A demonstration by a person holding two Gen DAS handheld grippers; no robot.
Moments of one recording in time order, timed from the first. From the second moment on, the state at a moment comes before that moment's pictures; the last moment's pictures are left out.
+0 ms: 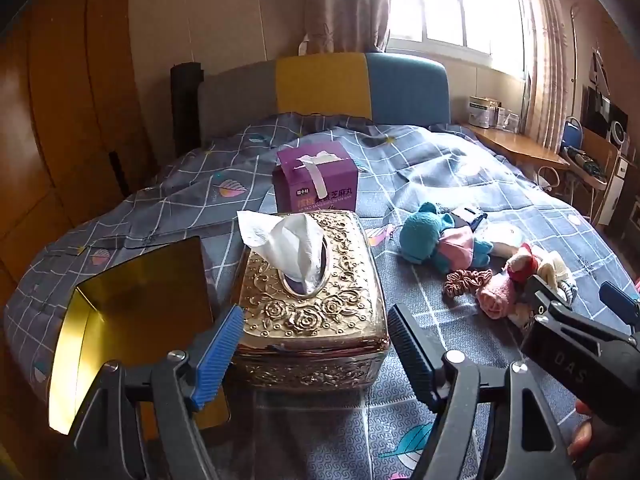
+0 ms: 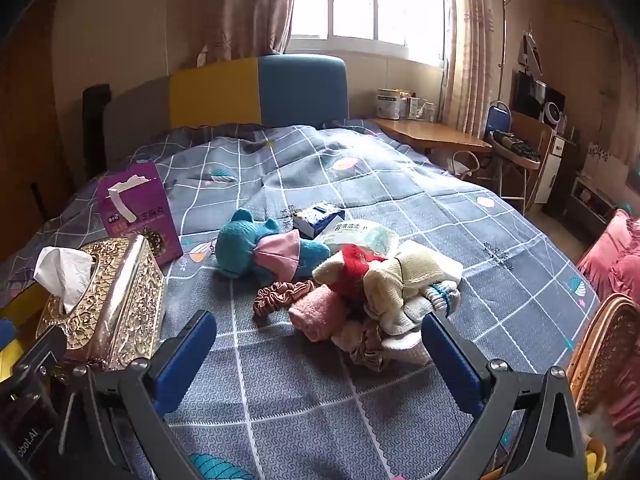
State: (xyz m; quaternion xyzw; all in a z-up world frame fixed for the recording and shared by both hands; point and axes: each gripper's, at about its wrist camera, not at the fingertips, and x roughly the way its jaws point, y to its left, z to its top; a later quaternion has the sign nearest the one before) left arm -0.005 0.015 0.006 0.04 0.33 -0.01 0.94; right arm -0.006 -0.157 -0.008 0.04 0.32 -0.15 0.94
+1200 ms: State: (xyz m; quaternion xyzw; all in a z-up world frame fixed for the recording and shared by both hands) left arm -0.015 0.017 0.013 0.04 0.33 -0.01 0.94; right arm -0.004 -0.168 -0.007 0.04 0.32 -0.16 0.93
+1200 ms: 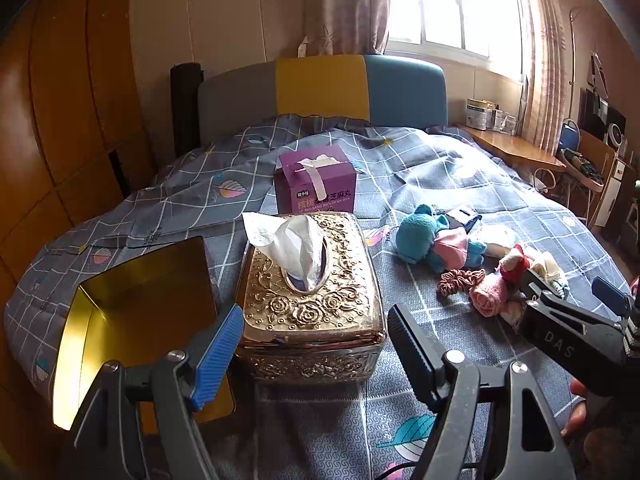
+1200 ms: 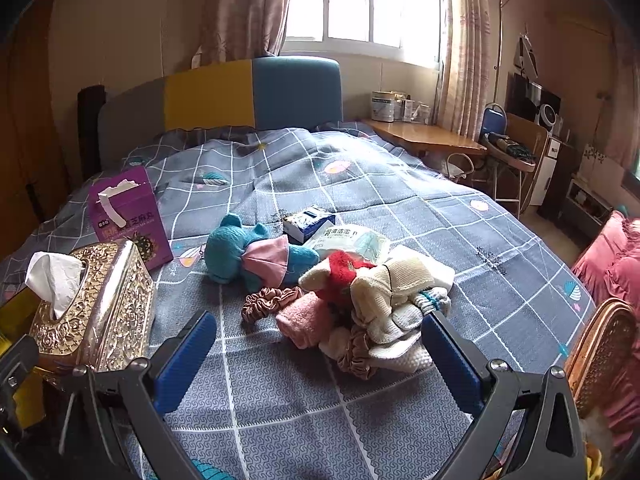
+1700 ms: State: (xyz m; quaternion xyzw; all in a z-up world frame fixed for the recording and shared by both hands) left arm -0.015 -0.002 0.015 0.06 0.33 -0.03 0.94; right arm 0.006 -0.205 -0.001 0.04 0.31 -0.19 0.93
